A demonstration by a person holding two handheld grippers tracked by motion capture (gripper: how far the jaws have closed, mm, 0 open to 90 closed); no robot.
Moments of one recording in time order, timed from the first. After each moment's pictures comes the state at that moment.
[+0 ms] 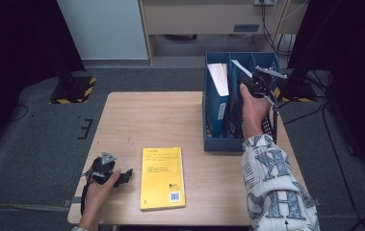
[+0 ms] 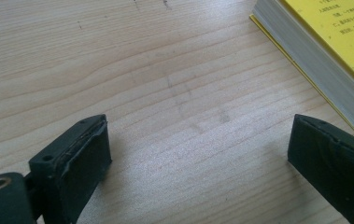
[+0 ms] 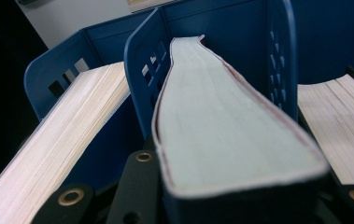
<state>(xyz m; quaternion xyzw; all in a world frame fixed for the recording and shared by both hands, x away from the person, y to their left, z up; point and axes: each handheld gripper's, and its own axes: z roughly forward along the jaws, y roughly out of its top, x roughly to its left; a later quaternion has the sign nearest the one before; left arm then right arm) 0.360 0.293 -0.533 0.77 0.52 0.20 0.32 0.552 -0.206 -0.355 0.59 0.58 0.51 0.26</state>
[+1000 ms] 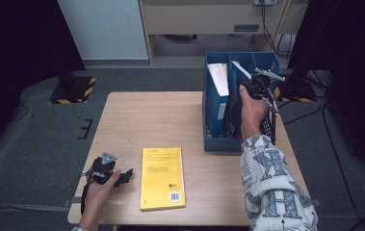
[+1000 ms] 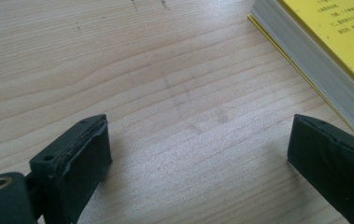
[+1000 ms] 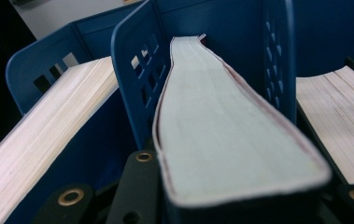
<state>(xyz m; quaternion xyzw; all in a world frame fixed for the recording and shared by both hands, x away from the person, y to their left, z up) 0.361 0.293 -0.533 0.77 0.51 0.20 0.32 0.554 -0.206 -0.365 0.59 0.57 0.50 0.27</state>
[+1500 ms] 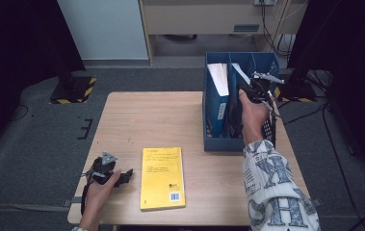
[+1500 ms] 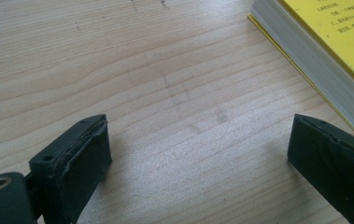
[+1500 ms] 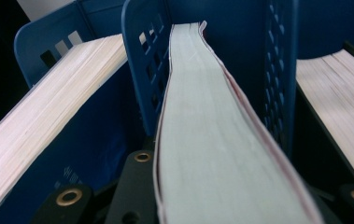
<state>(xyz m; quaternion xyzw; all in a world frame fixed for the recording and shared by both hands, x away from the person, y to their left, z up) 0.360 0.292 -0.533 0.77 0.51 0.20 0.31 0.539 -0.204 -0.366 0.59 0.59 0.48 0.27</state>
